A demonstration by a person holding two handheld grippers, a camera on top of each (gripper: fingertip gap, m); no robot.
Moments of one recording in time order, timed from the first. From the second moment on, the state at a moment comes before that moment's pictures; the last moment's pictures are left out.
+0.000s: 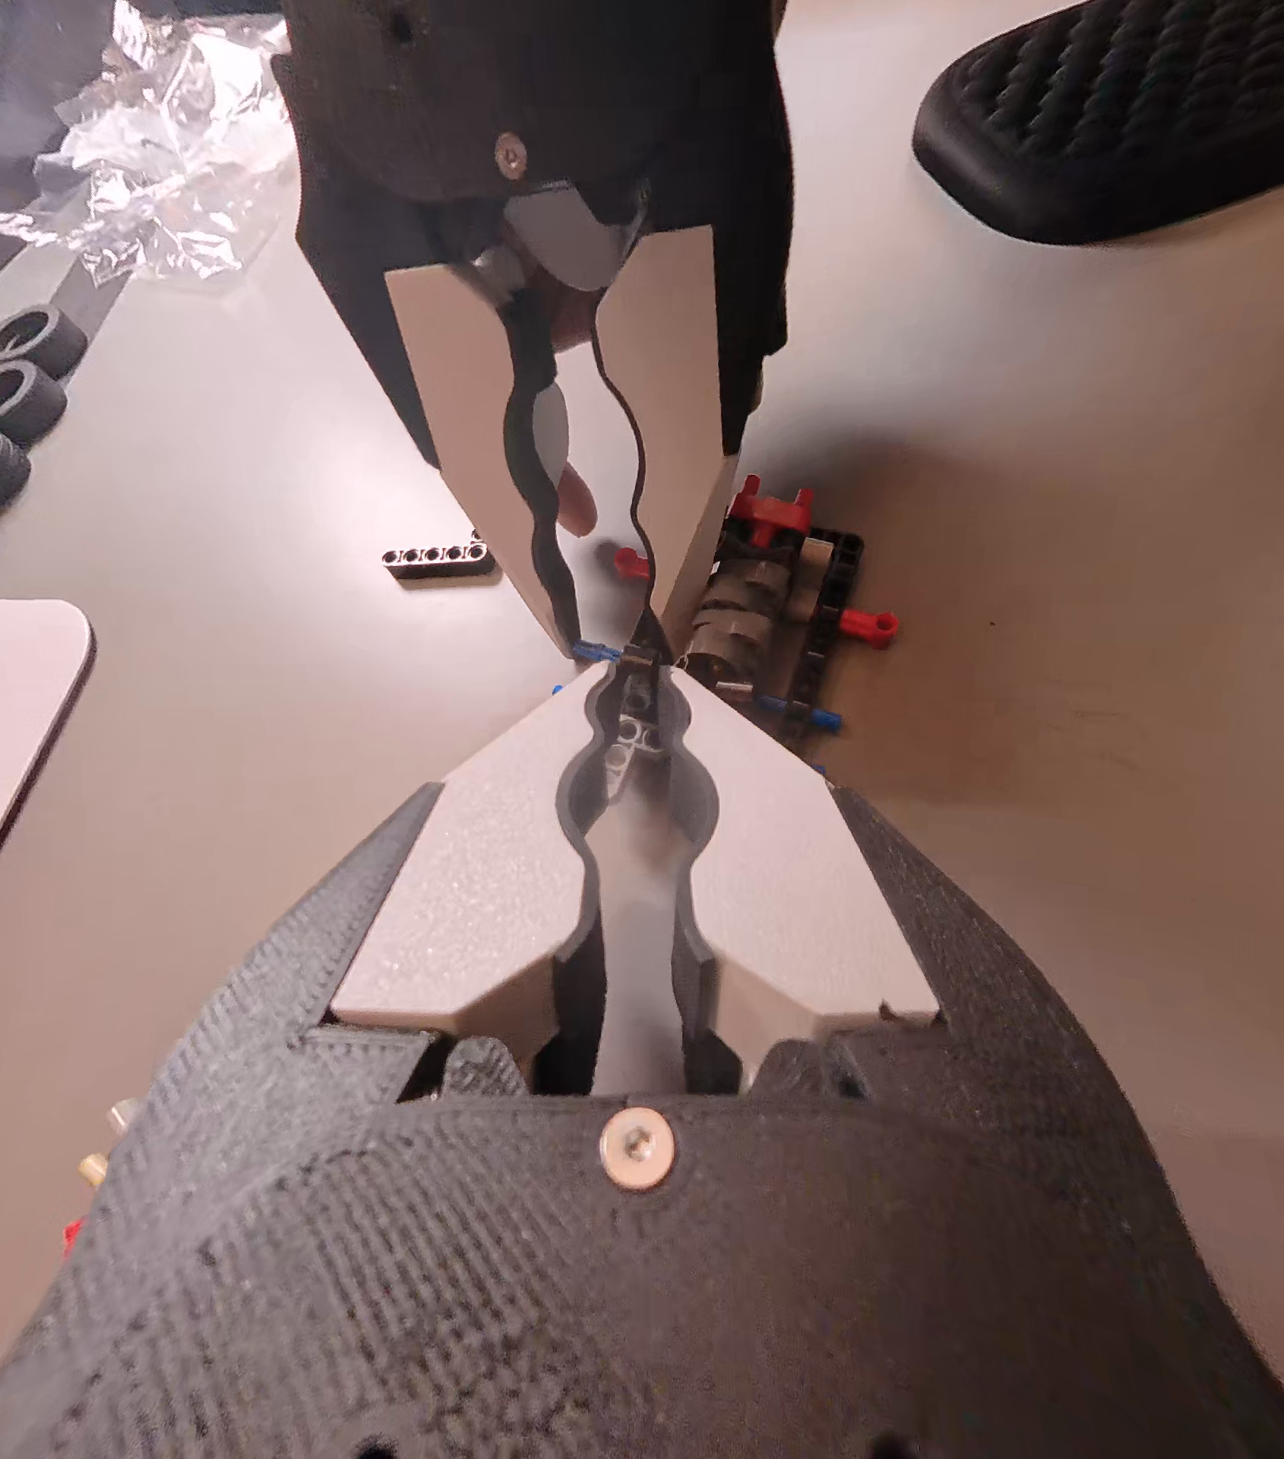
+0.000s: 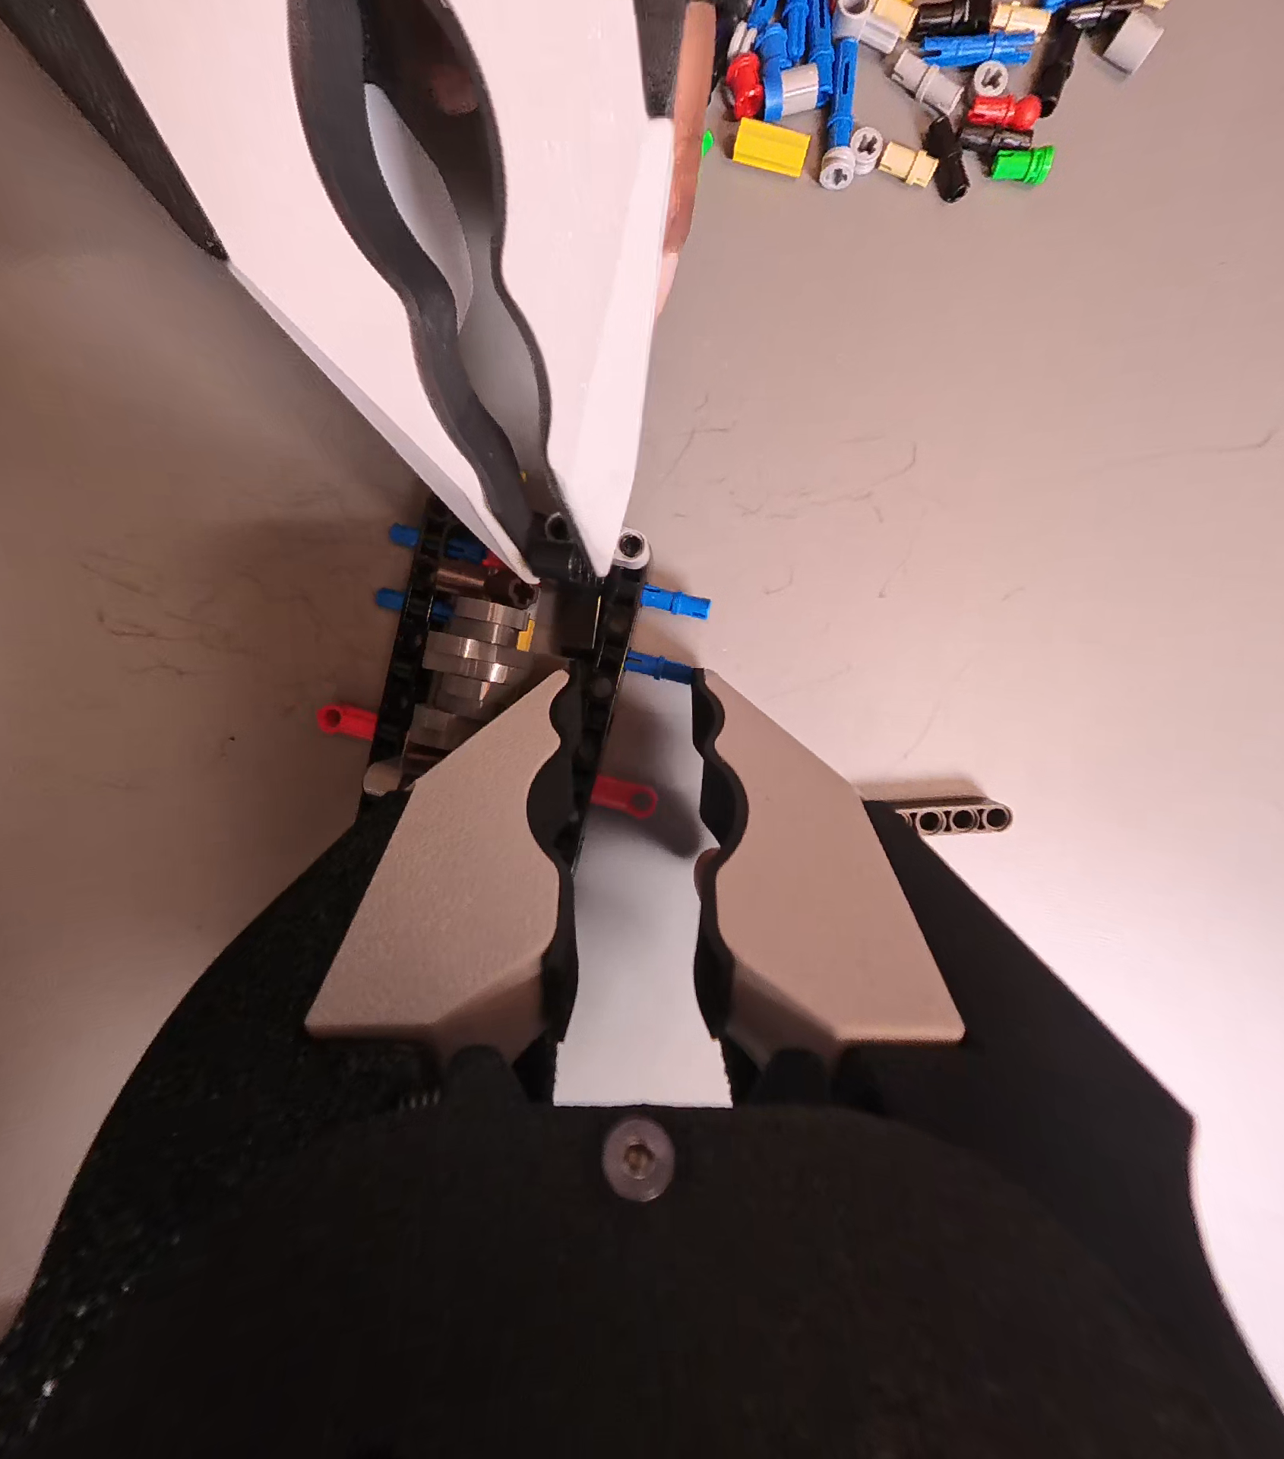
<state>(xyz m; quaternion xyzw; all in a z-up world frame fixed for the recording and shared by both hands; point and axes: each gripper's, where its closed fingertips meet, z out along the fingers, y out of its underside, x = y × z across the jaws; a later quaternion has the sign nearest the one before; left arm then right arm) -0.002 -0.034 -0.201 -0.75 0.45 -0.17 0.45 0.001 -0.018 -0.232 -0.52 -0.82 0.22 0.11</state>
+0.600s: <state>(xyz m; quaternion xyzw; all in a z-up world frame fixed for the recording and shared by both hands) -0.001 -0.032 -0.198 -0.73 0.47 -0.18 0.47 -0.003 -0.016 -0.231 -0.51 -0.82 0.22 0.12</state>
